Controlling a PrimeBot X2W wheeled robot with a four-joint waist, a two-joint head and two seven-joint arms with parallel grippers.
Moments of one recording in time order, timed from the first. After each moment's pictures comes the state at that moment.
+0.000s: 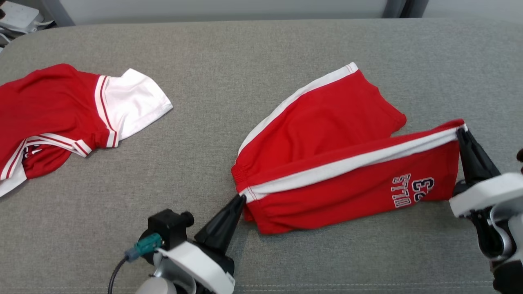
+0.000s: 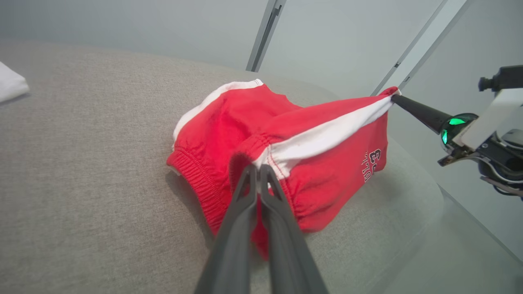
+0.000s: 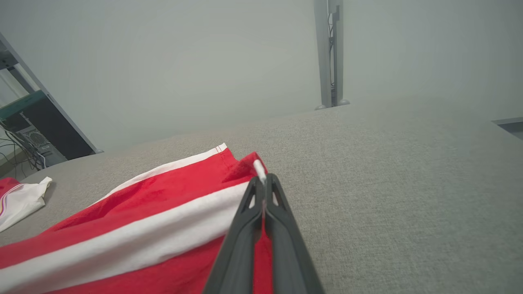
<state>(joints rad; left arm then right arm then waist) -0.11 0.17 -0.48 0.10 -0.55 -0.12 -0.08 -0.32 -0.32 0.17 0.41 0.63 0.13 -0.18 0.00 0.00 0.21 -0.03</state>
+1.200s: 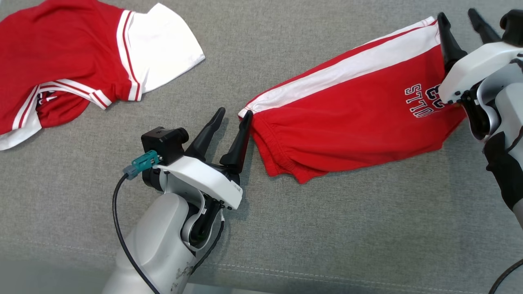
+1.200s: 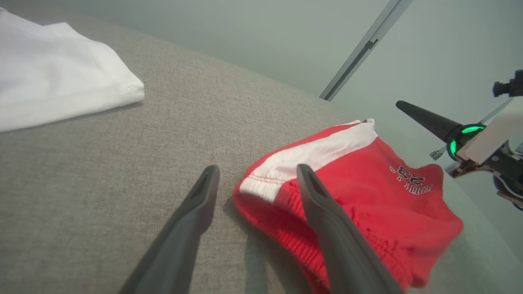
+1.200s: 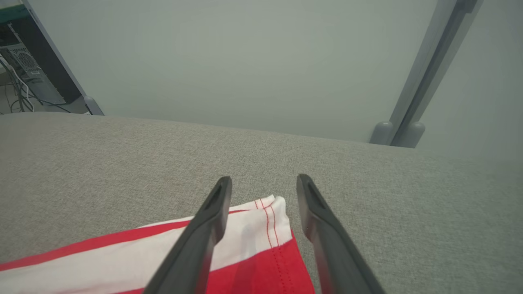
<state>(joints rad) -0.55 0.04 -0.46 0.48 -0.69 -0.10 -0.18 -1.11 -0.26 0.48 1.12 0.53 0.13 -0.25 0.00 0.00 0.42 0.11</state>
